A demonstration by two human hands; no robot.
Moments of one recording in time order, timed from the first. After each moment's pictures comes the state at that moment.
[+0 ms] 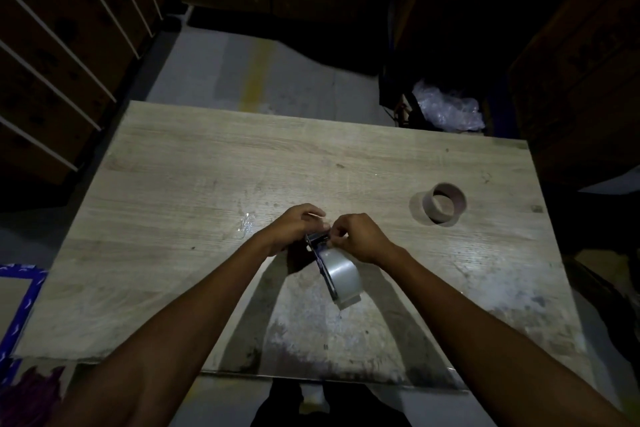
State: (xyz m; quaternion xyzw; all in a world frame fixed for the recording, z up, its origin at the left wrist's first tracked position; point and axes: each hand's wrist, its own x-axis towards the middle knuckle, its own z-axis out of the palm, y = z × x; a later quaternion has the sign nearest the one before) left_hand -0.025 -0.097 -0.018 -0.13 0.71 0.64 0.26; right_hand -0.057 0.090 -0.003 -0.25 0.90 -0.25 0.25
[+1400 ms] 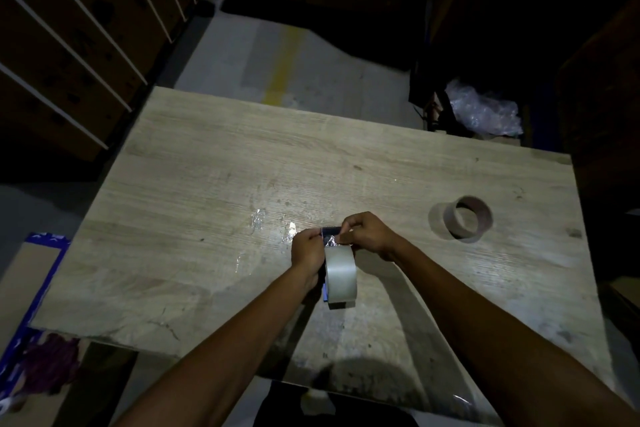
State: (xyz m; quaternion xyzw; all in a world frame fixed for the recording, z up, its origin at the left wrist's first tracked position) left_hand -0.004 -0.036 -0.070 -0.48 0.57 0.66 0.08; right_hand -0.092 0.086 -0.031 -0.08 0.77 -0.45 0.45
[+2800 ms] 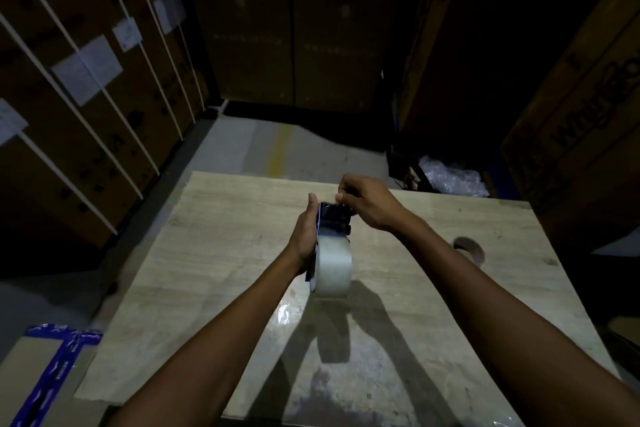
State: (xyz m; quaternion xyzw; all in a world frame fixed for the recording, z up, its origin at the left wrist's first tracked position) left_hand -0.001 -0.133 0.117 -0.15 0.57 0.80 0.08; right_hand -0.079 -0.001 0.176 -0.28 0.88 -0.36 0.12
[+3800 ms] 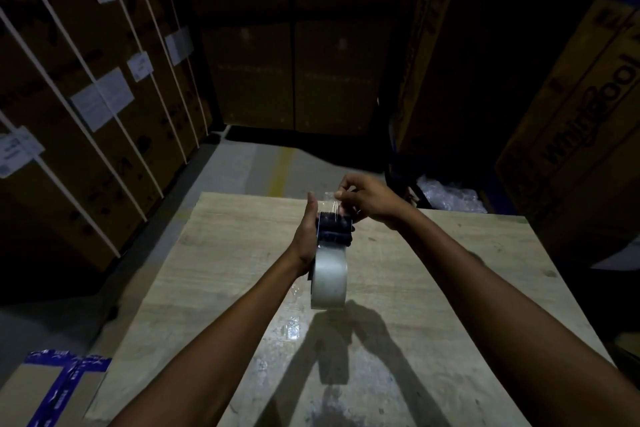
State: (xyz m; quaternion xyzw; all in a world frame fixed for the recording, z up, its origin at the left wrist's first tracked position) left_hand 0.010 -0.152 0.152 -0.10 0.56 0.82 0.10; right_hand -0.069 -0.023 0.221 -0.21 0.83 -0.47 0.22
